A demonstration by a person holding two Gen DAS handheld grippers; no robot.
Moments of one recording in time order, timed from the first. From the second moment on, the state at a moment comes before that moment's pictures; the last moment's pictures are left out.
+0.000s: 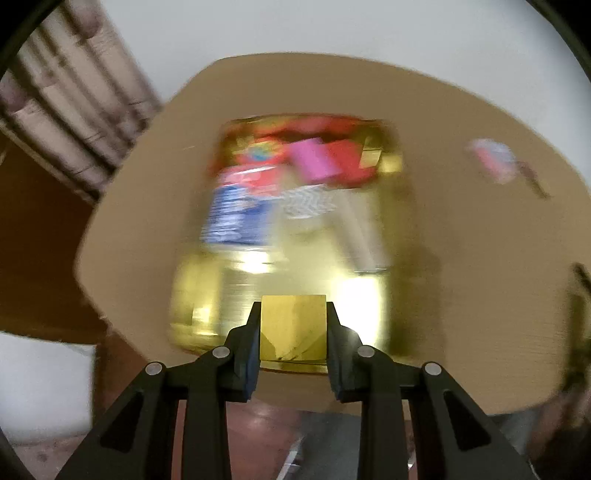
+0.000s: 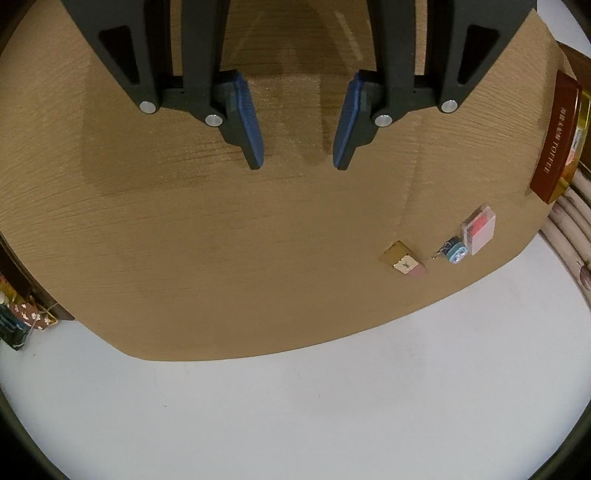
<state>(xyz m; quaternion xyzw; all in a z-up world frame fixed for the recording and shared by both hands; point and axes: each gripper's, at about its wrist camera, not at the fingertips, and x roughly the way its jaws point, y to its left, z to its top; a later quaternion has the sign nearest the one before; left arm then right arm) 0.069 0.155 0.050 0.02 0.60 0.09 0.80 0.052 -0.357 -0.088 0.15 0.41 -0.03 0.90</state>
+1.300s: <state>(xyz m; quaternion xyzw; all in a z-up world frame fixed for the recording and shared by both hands) -0.014 0.104 0.040 -0.06 0.49 -0.04 0.87 0.148 -0.282 -0.052 -0.02 0.46 0.15 0.88</state>
